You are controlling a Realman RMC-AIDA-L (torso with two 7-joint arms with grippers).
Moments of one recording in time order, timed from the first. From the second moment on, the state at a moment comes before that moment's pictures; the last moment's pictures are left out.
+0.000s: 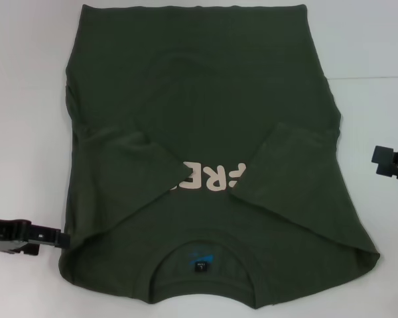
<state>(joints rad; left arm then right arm) -0.58 -2.01 0.58 0.89 2.61 1.65 -2.42 0.40 1.94 -0.48 -0.66 -1.95 -1.71 2.12</state>
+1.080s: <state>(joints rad) -0.60 -2.02 0.67 0.87 2.62 1.62 -2.48 0.41 1.94 -0.49 -0.66 -1.96 -1.71 2.11</state>
